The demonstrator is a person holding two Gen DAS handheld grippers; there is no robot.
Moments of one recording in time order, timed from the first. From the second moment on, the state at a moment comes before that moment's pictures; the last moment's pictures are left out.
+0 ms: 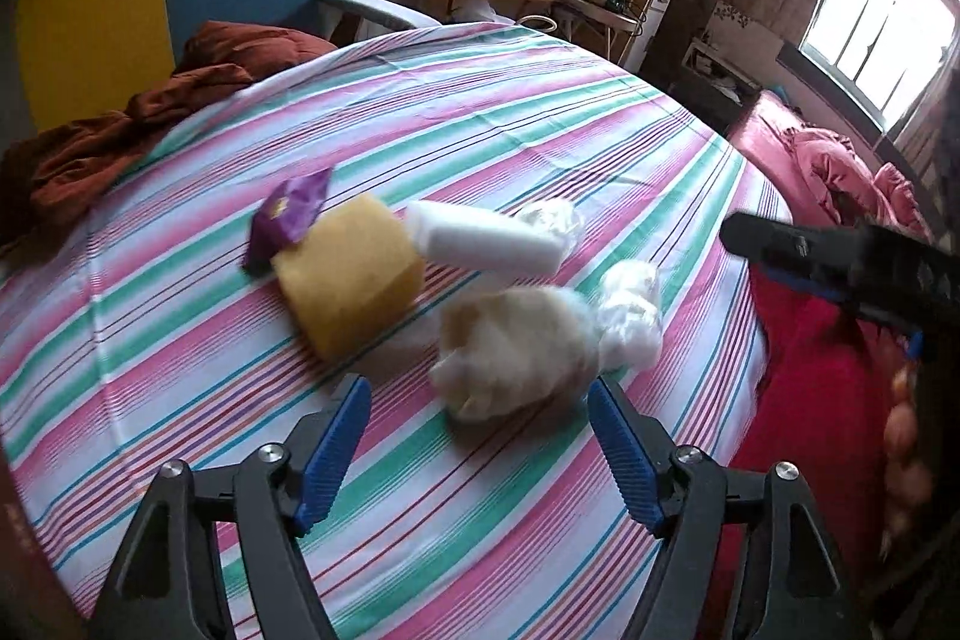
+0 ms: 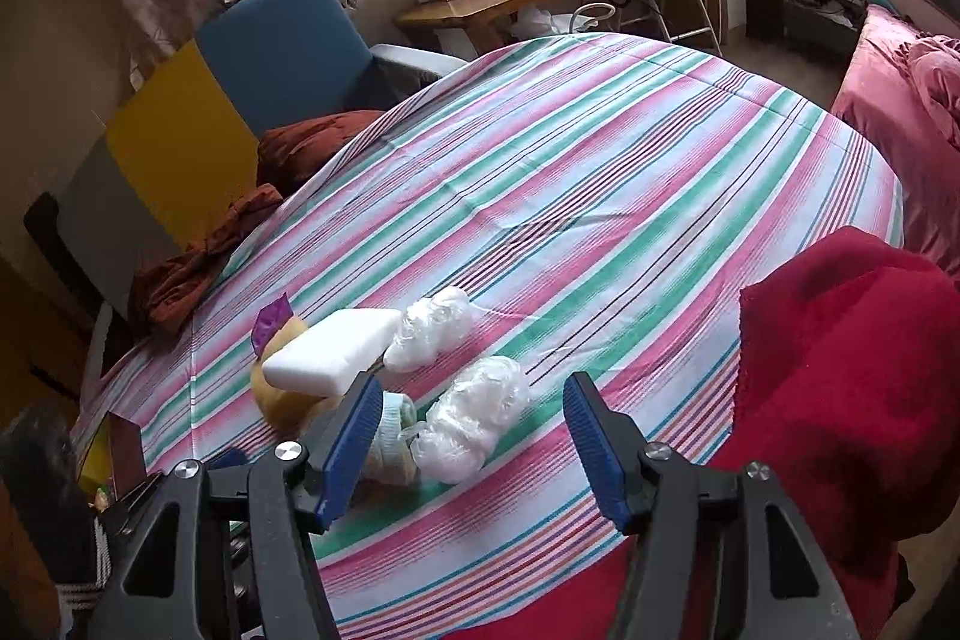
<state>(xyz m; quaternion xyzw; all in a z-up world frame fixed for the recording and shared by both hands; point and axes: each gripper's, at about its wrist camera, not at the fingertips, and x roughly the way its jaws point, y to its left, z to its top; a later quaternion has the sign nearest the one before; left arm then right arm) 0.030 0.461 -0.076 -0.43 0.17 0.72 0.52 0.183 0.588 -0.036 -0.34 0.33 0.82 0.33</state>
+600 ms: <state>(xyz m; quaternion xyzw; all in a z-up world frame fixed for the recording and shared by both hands) 0.019 0.479 -0.107 -0.48 0.13 0.70 0.50 0.180 0.589 -0.039 -0.34 0.34 0.82 0.30</state>
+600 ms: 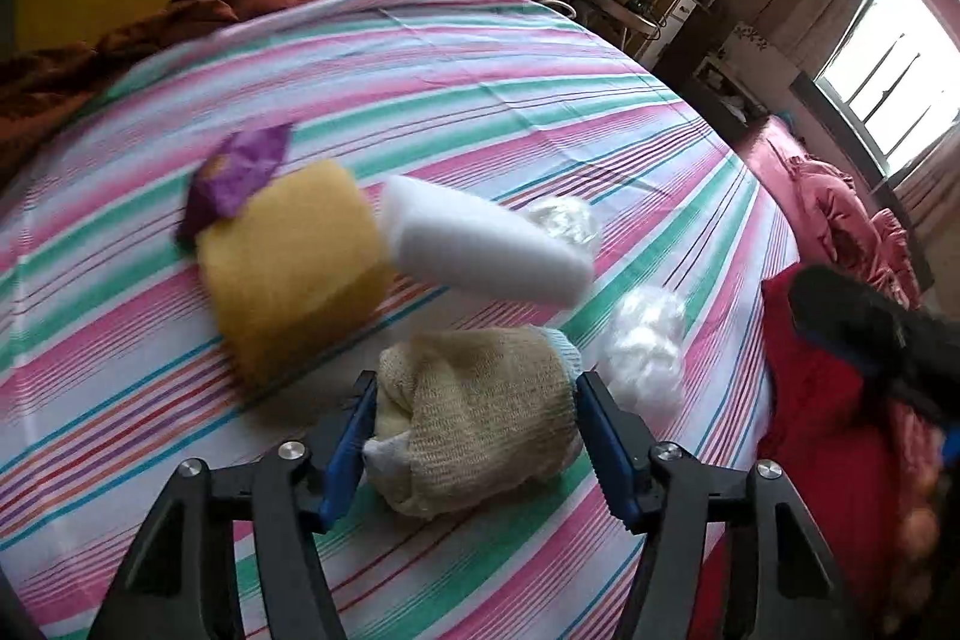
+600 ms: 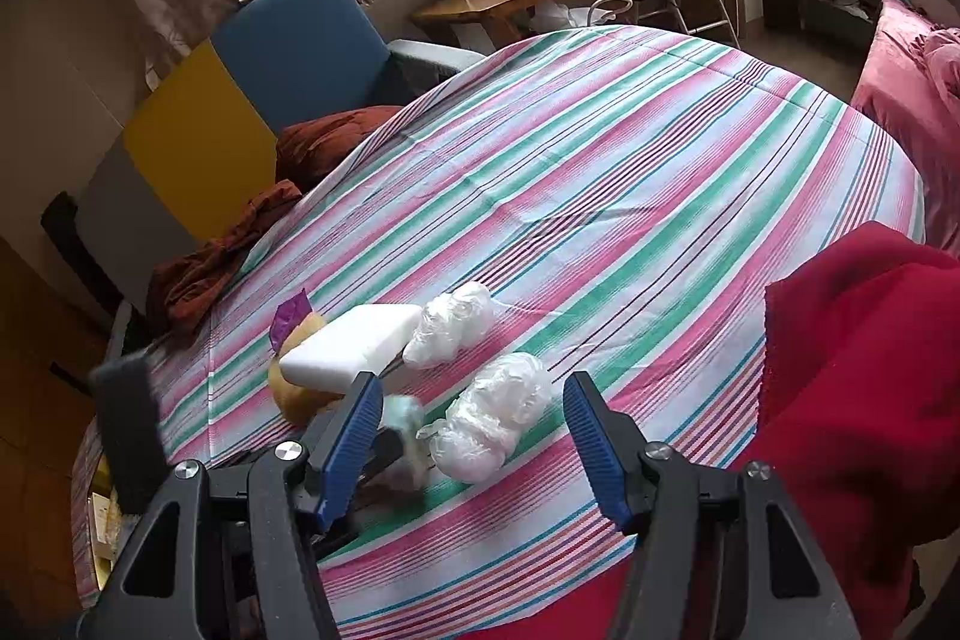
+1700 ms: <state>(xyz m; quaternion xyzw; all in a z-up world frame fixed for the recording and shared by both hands) 0.016 0.327 -0.116 -0.45 0.08 0.77 0.45 0.108 0.618 -0.101 -0.53 0.36 0.70 0.32</state>
